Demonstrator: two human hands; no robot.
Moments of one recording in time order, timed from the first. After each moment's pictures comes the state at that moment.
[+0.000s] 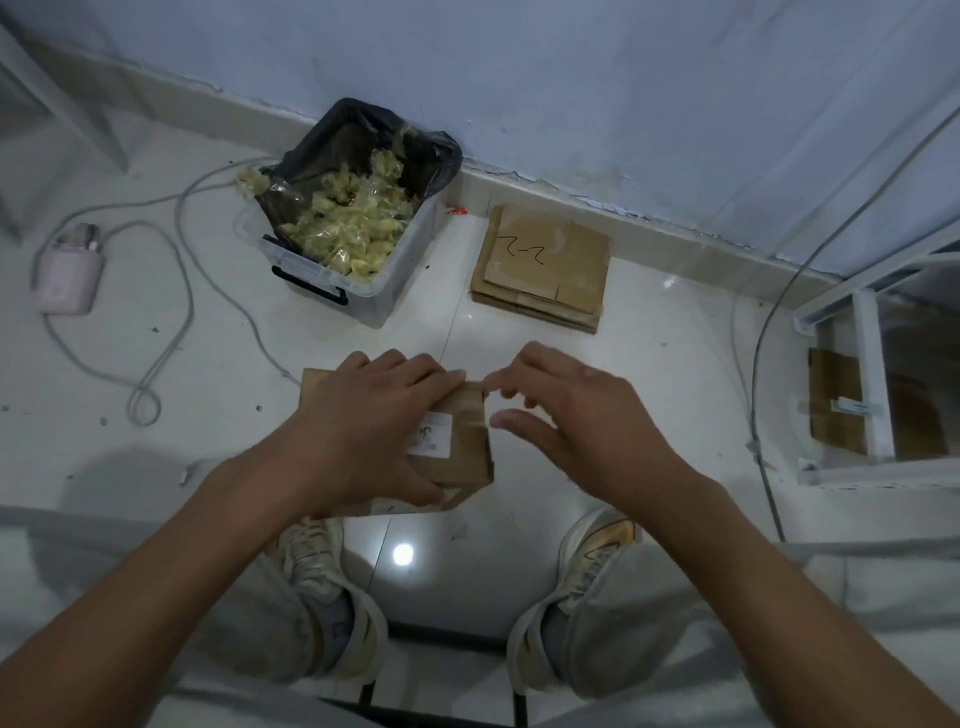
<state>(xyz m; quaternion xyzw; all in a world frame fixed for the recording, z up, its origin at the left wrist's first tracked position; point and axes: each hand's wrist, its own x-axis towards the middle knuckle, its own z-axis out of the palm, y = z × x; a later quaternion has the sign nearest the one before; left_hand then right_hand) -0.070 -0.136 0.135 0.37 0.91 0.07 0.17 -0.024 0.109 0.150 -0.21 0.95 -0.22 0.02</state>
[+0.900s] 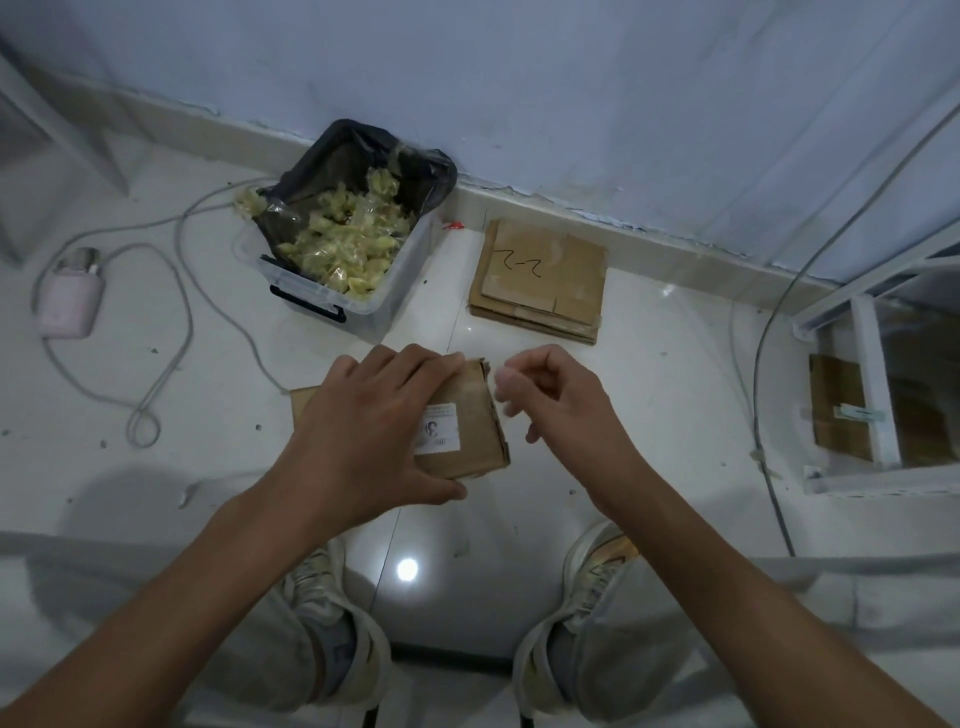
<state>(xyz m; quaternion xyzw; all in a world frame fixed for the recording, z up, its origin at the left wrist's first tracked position) -0.067 -0.132 0.137 0.32 0.94 0.13 0.05 -0.035 0.091 0.137 0.14 0.78 -0.60 0.10</state>
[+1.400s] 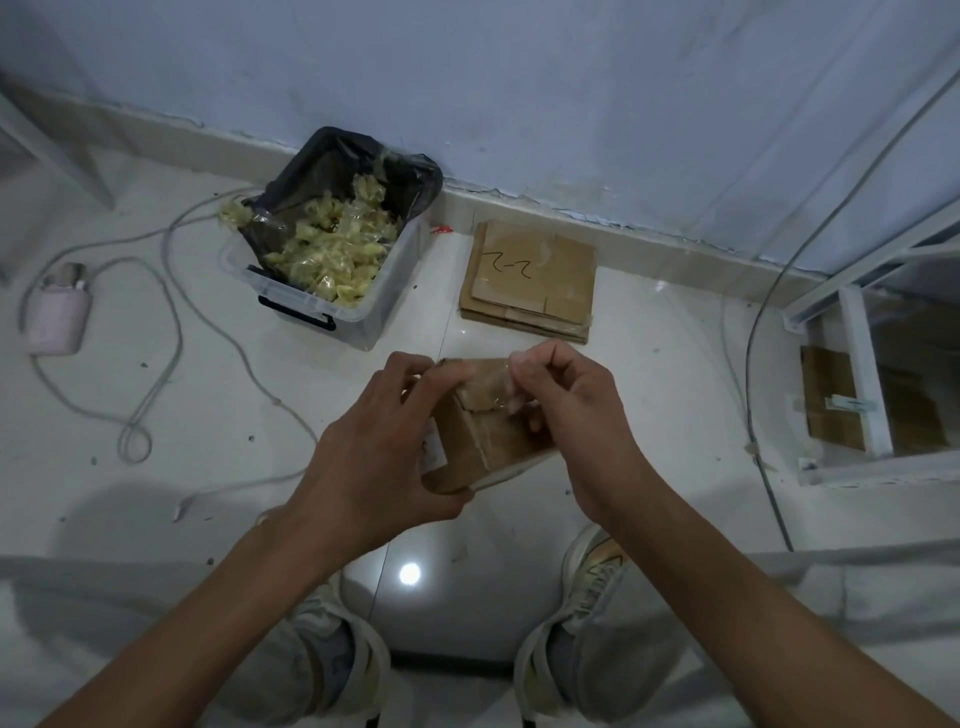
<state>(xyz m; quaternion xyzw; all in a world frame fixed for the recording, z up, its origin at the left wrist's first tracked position) -0.052 -0.117 0.126 0.29 0.91 0.29 0.08 -0.031 0.093 0.146 0.18 0.72 -0.67 0.03</state>
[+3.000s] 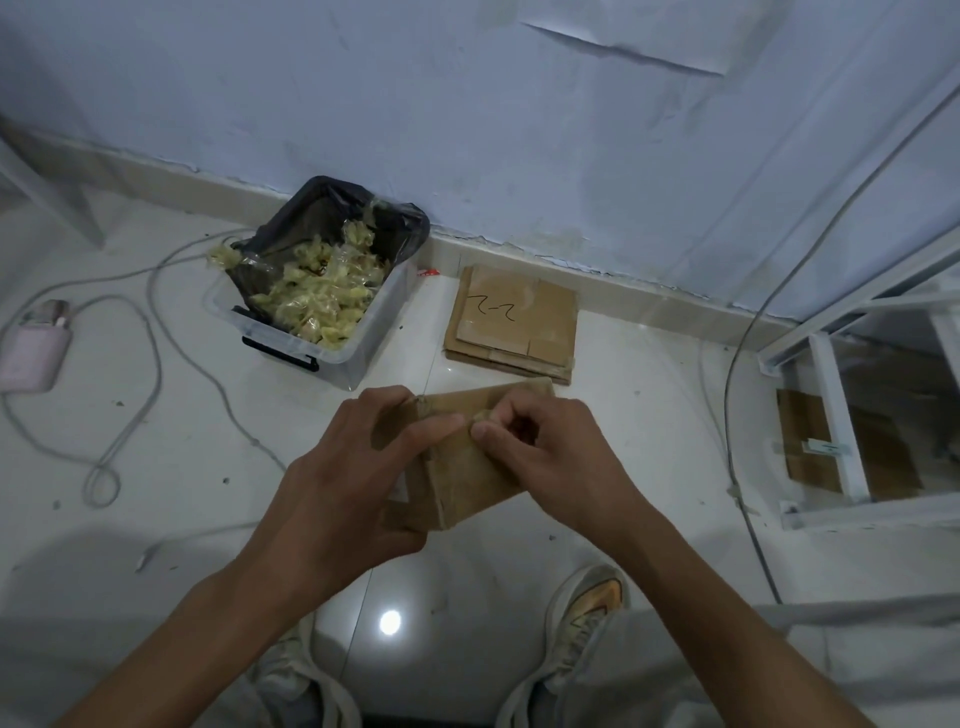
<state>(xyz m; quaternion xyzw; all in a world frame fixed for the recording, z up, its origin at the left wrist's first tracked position) -0.059 -0.119 0.134 0.34 0.90 0.27 0.01 -0.042 0.114 0.158 0.02 0.90 -0.43 0.06</state>
